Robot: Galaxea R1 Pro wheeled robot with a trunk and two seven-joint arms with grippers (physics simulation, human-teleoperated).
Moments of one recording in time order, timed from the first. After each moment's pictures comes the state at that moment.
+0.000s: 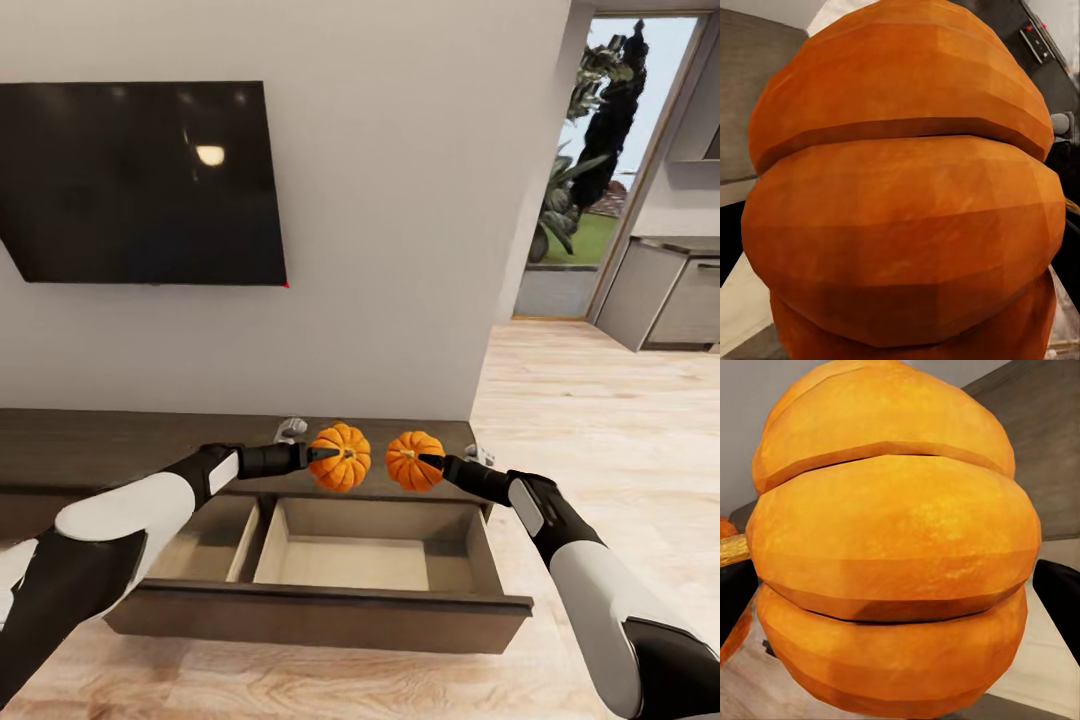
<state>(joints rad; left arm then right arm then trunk) -1.21 0.03 -1.88 0.00 2.01 0.32 -1.00 -0.89 -0.06 -0.20 -0.50 -0.26 0.52 0.61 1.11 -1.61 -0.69</state>
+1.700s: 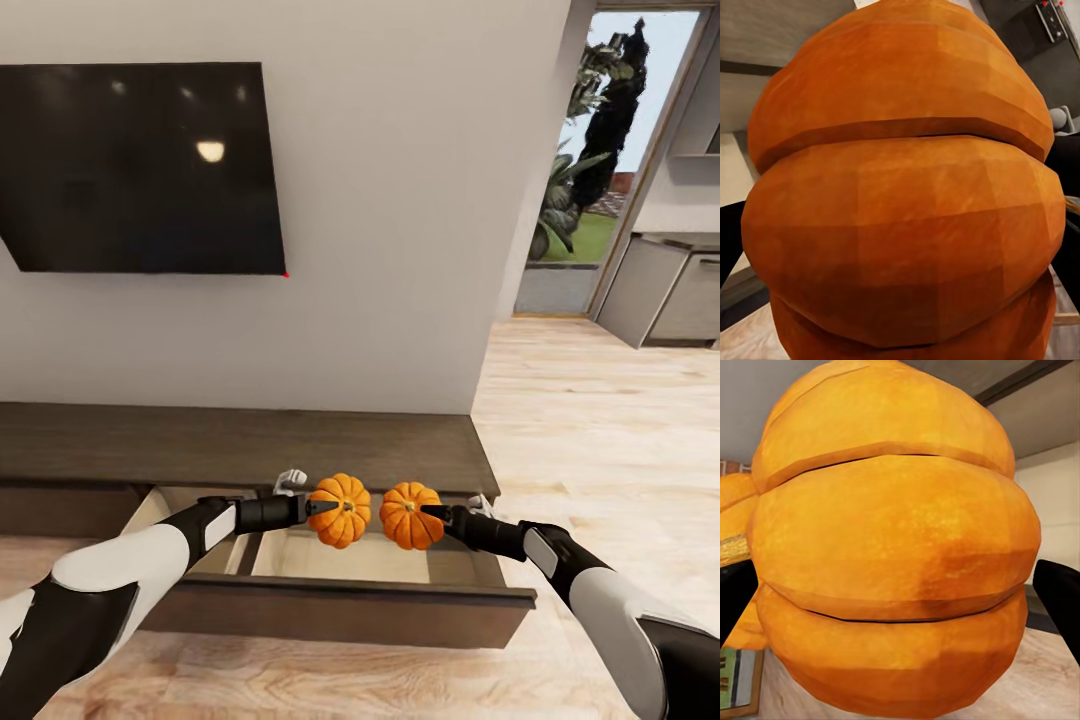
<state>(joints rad) -1.05 0.04 -1.88 -0.04 2.00 0.25 -1.00 -0.88 -0.13 -0.20 -0.17 -0.24 0.52 0.87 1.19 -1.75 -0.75</state>
